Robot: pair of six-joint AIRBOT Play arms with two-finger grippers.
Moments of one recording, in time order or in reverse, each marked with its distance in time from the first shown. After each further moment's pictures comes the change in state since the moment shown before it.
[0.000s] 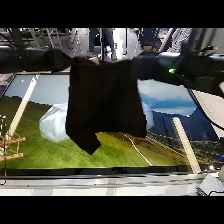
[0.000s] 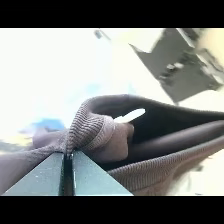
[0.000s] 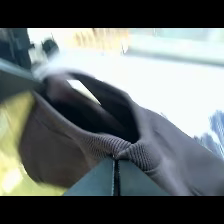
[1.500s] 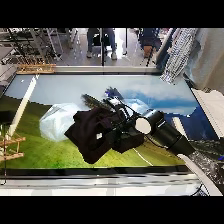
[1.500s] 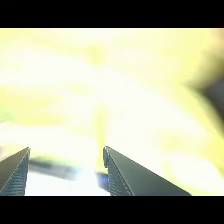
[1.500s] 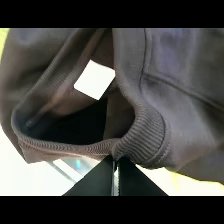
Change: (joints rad) left arm 0.519 0.217 -0.571 0.773 -0.242 0.028; right arm 0.113 -0.051 -0.643 0.108 -0.025 -0.126
